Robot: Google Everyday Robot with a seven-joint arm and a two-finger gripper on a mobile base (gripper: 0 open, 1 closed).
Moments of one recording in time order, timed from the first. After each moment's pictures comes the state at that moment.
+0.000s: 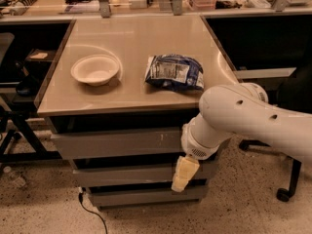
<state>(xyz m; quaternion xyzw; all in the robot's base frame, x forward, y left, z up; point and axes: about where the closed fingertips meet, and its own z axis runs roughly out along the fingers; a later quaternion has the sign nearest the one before) 0.458 -0.081 0.693 -0.61 0.78 0.07 0.15</state>
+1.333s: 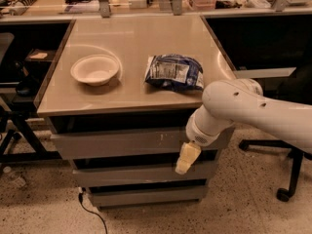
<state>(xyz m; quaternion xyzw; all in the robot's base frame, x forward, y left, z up) 0.519 -0.103 0.666 -0.59 0.79 0.06 0.16</state>
